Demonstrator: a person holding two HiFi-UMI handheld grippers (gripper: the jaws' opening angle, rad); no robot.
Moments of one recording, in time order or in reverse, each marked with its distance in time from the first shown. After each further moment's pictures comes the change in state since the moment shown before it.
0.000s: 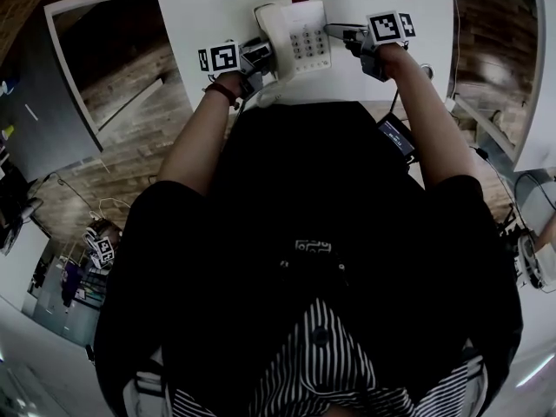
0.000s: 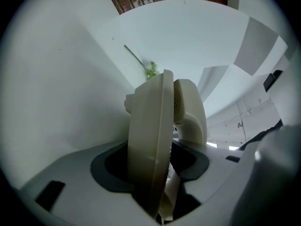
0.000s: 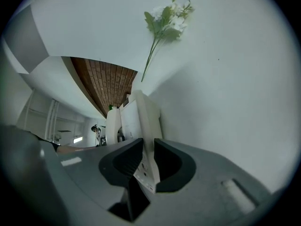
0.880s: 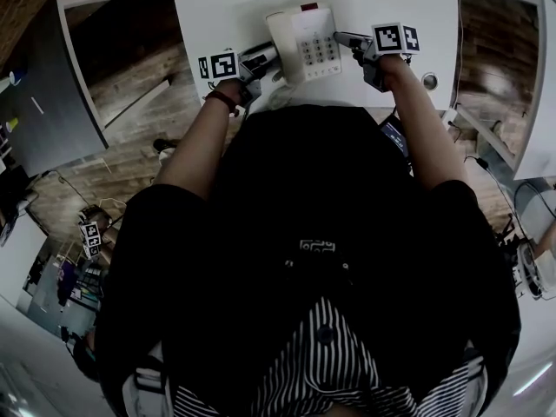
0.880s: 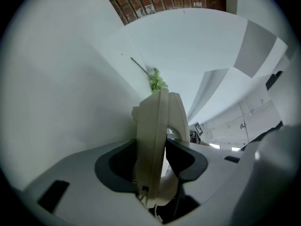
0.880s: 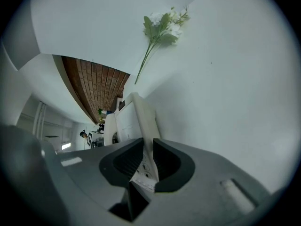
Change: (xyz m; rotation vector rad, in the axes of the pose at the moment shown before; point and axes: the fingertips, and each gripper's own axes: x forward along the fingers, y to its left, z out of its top) left arm -0.032 0.005 0.001 -0.008 -0.025 0.038; right arm -0.005 -0.003 0.000 0.041 -0.067 -0.125
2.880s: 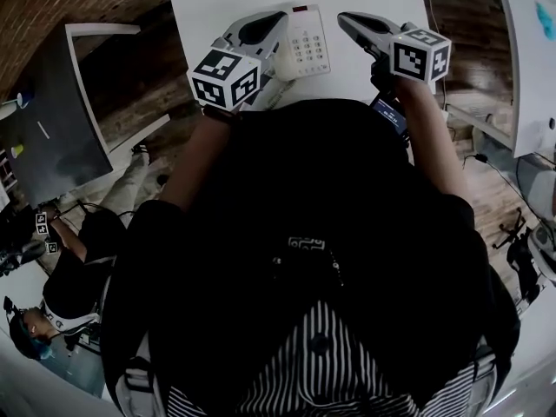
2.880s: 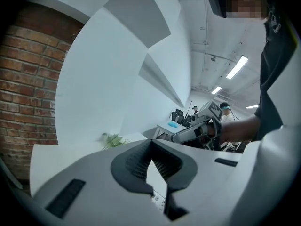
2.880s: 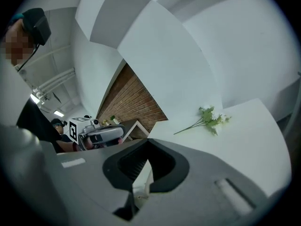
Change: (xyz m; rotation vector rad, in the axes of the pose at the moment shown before) left arm -0.039 -0.254 0.065 0.977 -0.204 0.161; right arm -0.129 0.211 0.015 -0.596 -0.427 -0.030
